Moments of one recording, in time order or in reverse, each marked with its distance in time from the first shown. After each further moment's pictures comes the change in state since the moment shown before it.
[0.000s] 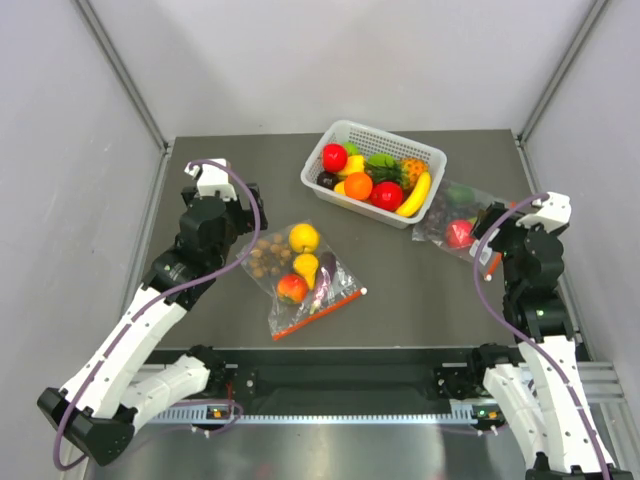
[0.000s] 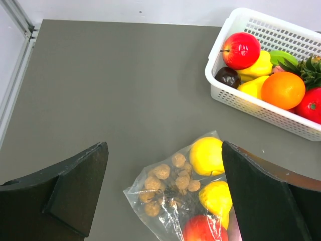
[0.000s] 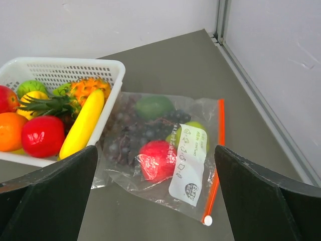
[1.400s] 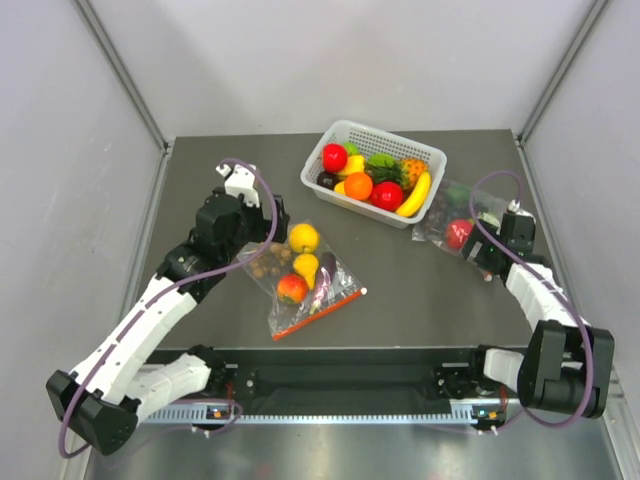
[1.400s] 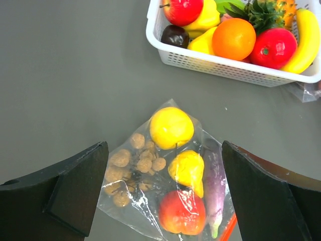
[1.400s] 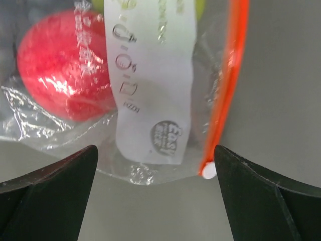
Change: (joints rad) left arm -0.007 0.069 -0.031 0.009 0.271 0.011; right arm -0.234 0.607 -0.043 -0.083 -0.217 0.147
